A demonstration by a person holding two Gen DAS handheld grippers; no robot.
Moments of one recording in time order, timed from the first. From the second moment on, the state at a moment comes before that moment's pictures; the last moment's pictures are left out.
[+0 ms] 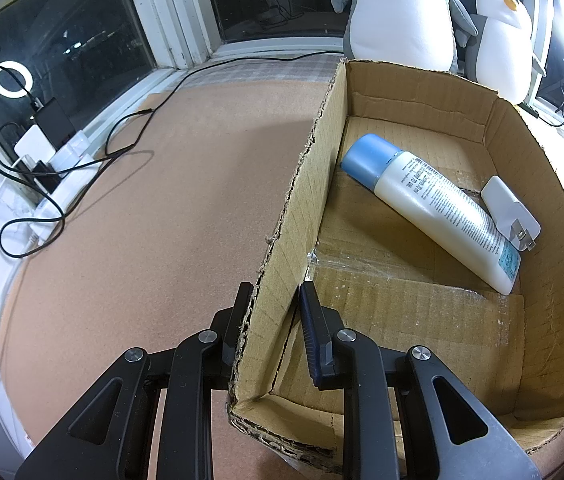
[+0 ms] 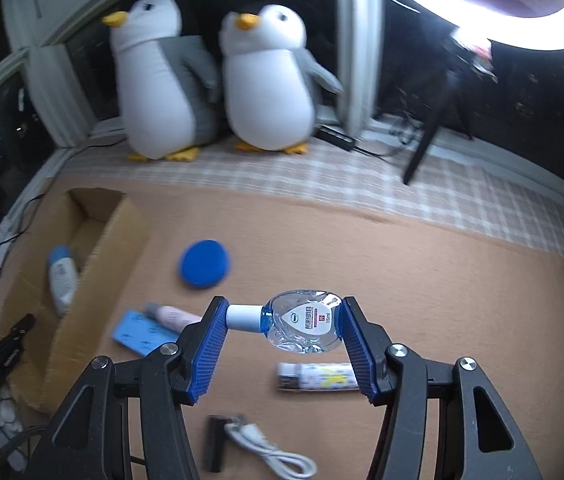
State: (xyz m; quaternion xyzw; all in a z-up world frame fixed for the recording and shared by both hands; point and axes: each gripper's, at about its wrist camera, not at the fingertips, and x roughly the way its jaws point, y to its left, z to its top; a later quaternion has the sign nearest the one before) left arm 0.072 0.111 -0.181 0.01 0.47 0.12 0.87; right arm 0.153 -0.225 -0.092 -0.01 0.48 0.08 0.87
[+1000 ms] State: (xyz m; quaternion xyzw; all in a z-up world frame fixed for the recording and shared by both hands) left arm 0.072 0.112 -0.181 0.01 0.47 0.12 0.87; right arm 0.102 -0.028 -0.108 -0.09 0.49 0.30 0.81
